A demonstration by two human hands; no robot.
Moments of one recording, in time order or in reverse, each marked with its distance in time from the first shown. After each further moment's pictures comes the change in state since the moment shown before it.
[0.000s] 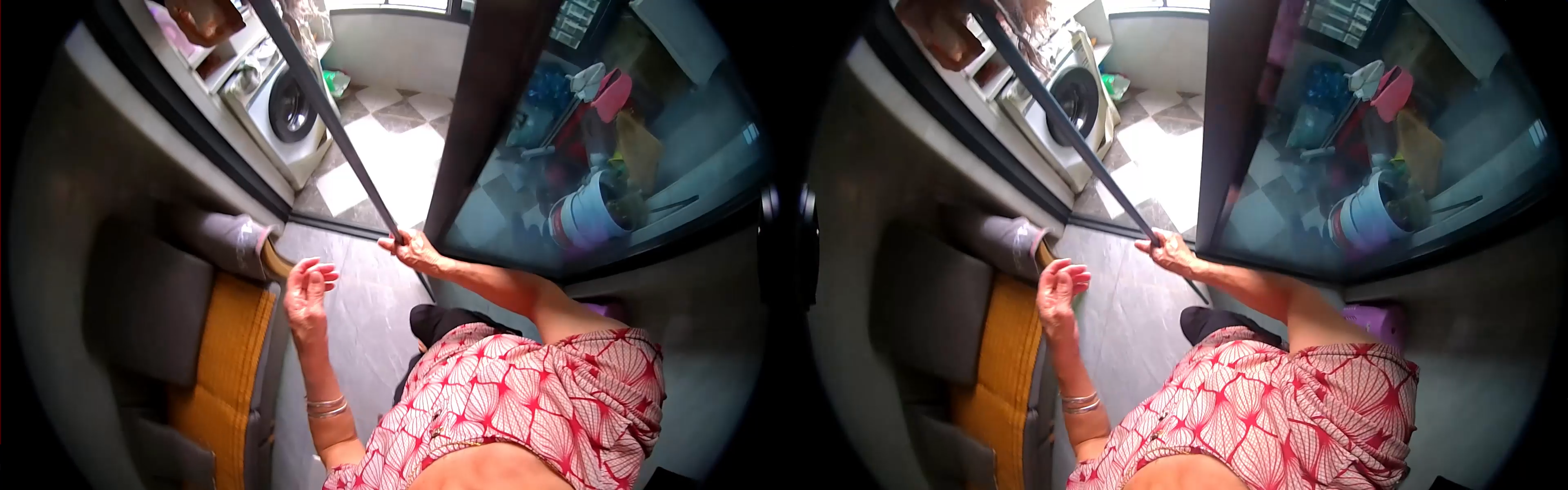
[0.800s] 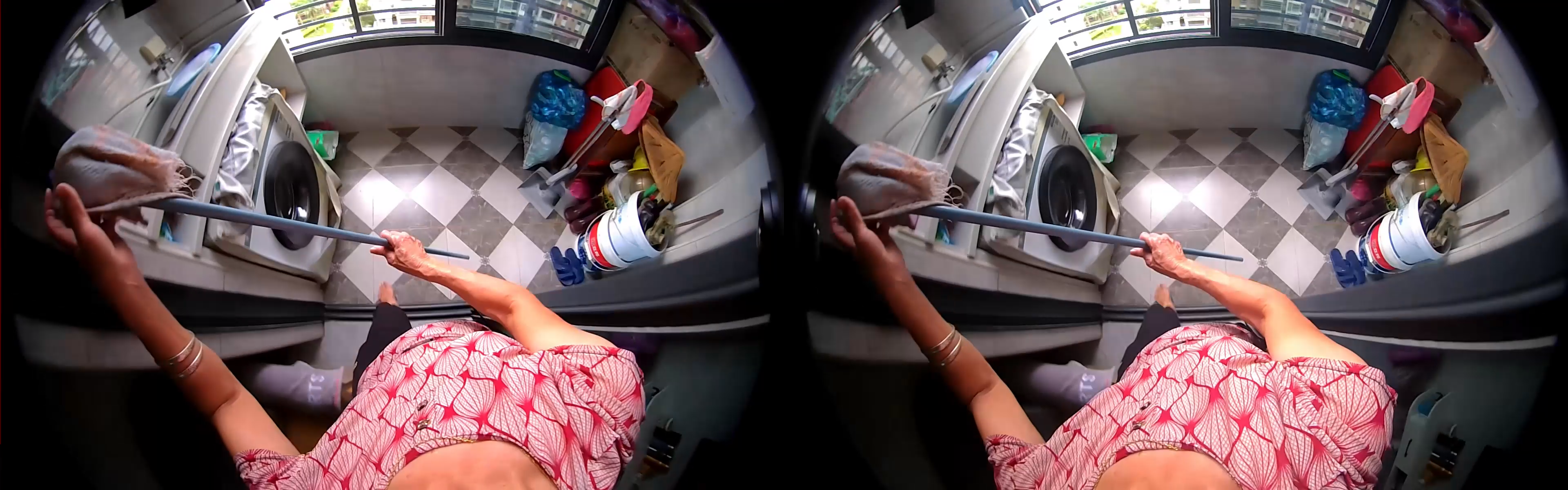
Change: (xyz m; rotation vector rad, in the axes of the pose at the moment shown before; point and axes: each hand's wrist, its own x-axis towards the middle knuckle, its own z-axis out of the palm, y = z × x) left_hand 0.610 0.223 -0.047 -0.027 0.364 0.727; right_hand 0.436 0.000 -0.004 -0.489 0.240 -0.055
